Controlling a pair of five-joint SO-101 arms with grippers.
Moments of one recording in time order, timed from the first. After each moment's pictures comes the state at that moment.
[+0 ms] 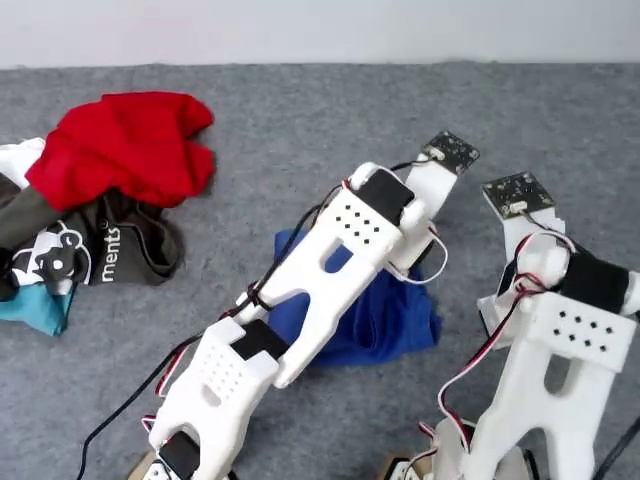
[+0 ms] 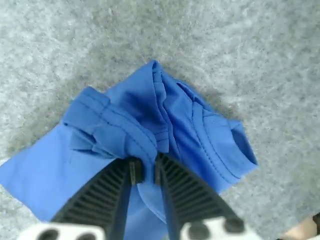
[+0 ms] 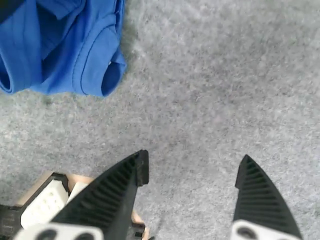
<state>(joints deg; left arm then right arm) 39.9 39.3 -47.1 99.4 8.7 17.6 -36.0 24.7 99.7 34.7</state>
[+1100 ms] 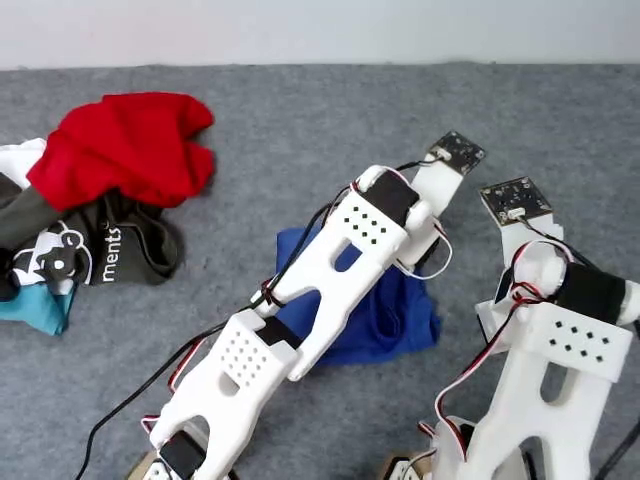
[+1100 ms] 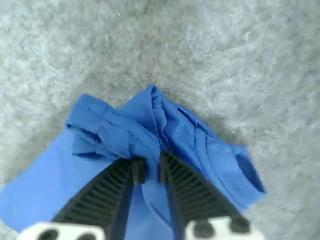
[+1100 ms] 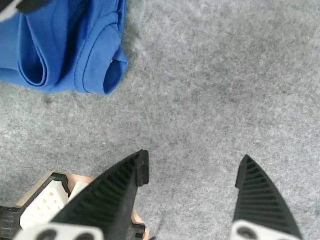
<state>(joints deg) 40.1 50.0 -60.0 99.1 5.4 17.6 -38.1 25.7 99.7 34.7</state>
